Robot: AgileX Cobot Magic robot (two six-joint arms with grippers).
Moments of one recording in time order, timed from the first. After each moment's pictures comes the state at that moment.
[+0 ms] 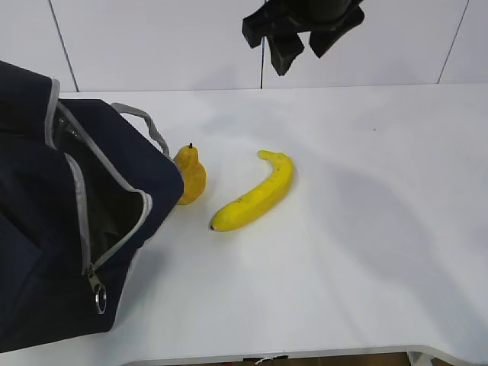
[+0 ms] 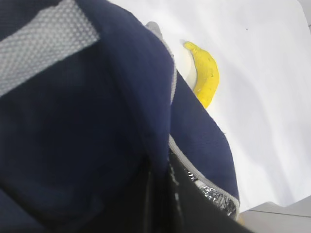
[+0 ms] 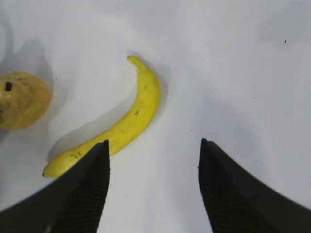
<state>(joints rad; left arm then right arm) -0.05 1.18 -0.90 -0.77 0.78 0.27 0.55 1.93 -2.02 -0.25 1.25 0.07</state>
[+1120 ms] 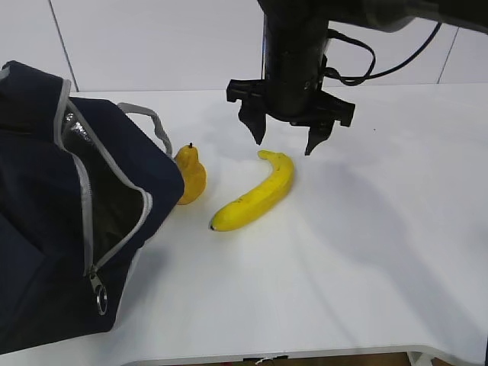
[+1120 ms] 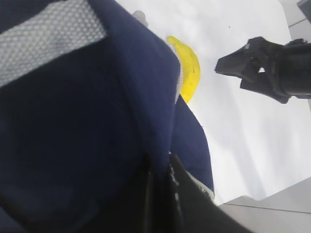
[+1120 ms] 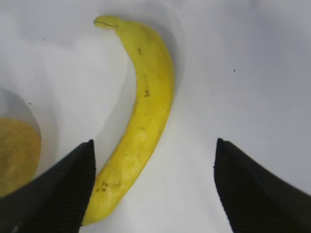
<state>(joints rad) -0.05 1.18 -0.90 -0.84 0.82 0.27 0.54 2.12 -1.96 -0.21 1.24 0.92</state>
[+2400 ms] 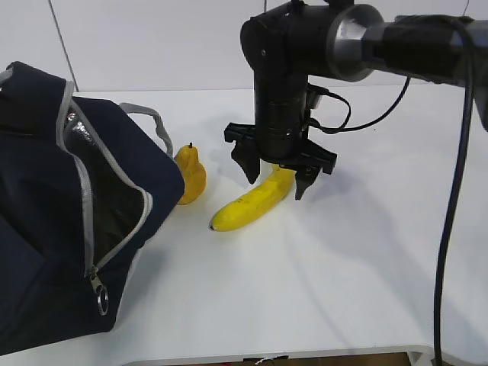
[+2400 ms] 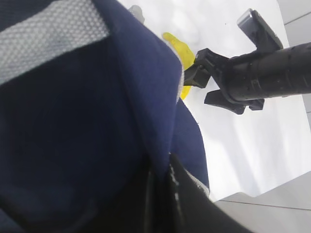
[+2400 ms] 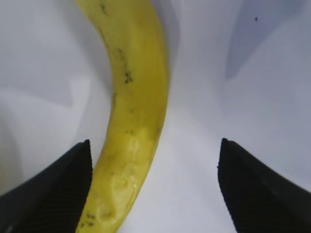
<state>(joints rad) -0.05 1.18 -0.90 -0.85 0.83 0.27 0.53 2.26 -1.96 -0.12 1.23 1.04</state>
